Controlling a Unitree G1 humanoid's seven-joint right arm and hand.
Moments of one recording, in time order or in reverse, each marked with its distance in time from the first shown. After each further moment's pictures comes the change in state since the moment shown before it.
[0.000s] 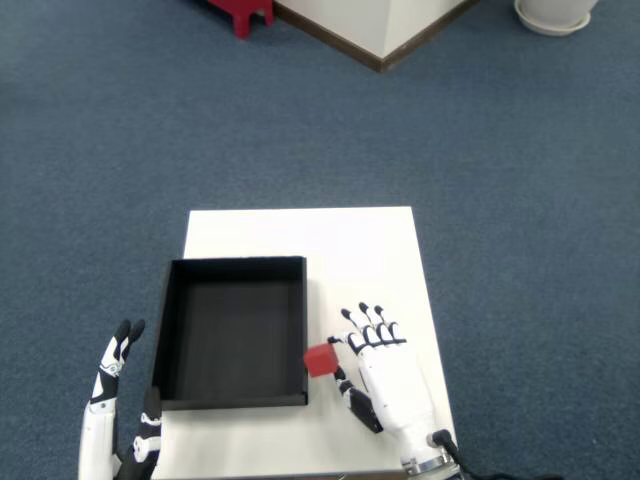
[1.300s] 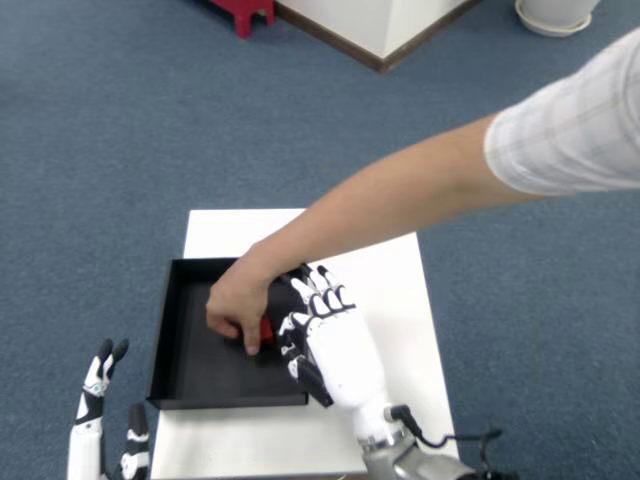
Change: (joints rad) arm -0.111 -0.011 0.037 -0.306 -0.056 0.124 -0.045
